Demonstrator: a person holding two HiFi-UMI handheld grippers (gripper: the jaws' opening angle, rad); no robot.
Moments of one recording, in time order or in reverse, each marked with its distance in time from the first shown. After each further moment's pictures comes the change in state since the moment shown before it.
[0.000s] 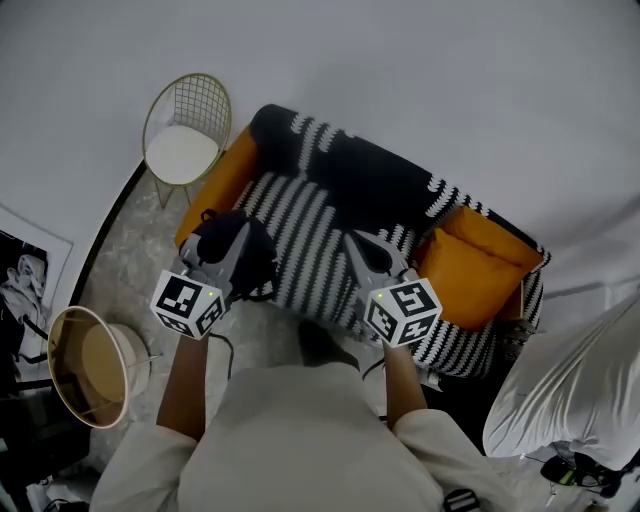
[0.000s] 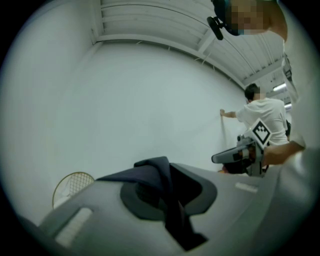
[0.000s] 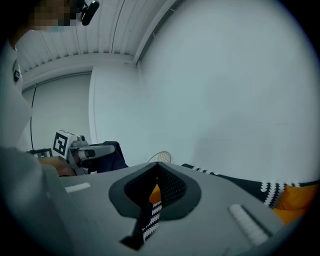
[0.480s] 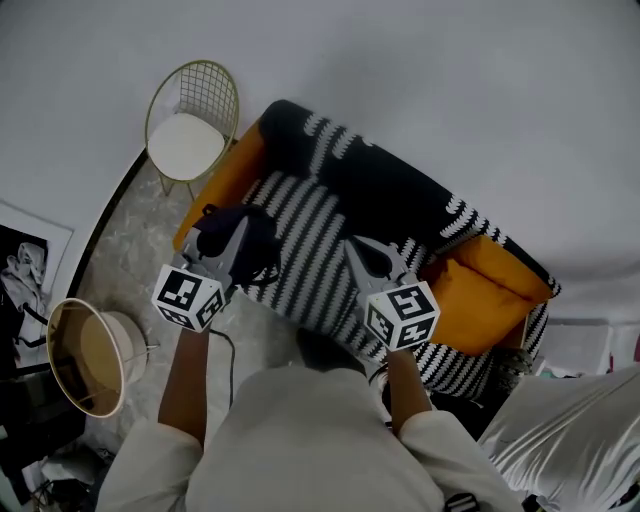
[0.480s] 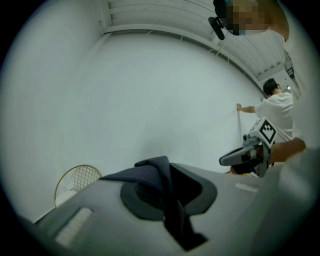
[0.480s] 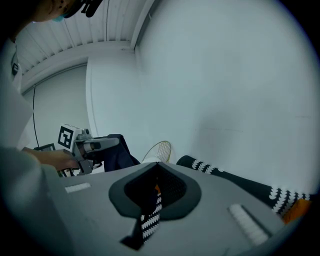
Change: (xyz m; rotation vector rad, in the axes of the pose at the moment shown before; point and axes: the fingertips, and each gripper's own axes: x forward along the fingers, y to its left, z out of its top) left arm 0.092 0.091 -0.029 -0.058 0.054 0.094; right arm 0.104 -0.071 -0.004 -0.012 0.148 0.067
